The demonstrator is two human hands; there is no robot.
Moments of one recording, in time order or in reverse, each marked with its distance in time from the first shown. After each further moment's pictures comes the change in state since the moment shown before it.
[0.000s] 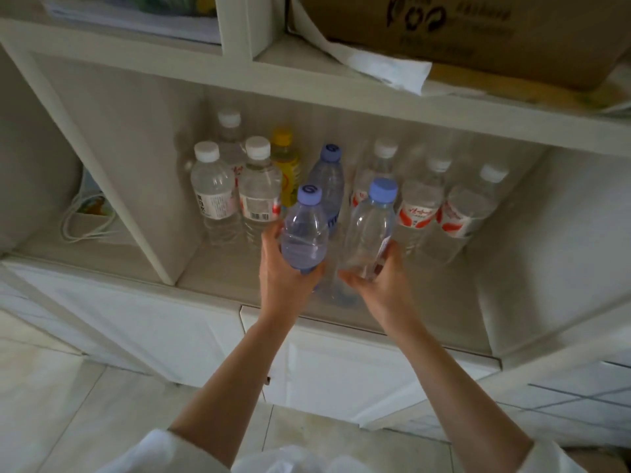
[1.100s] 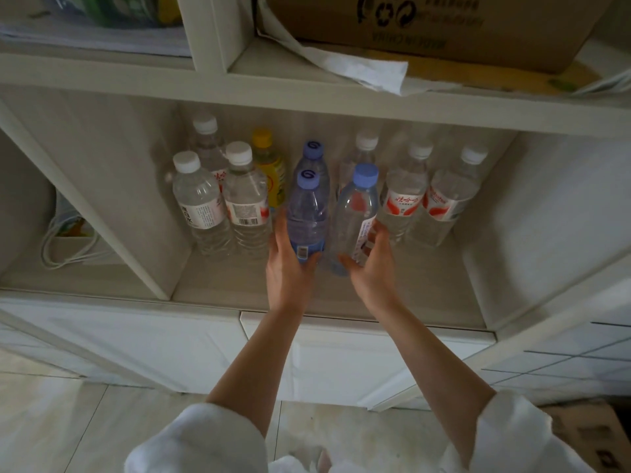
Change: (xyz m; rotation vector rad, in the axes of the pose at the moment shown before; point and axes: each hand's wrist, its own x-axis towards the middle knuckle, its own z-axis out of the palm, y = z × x) left_hand 0.015 -0.012 0.020 0.287 -0.107 0.019; right_hand 0.018 0.014 0.022 -0.046 0.140 0.042
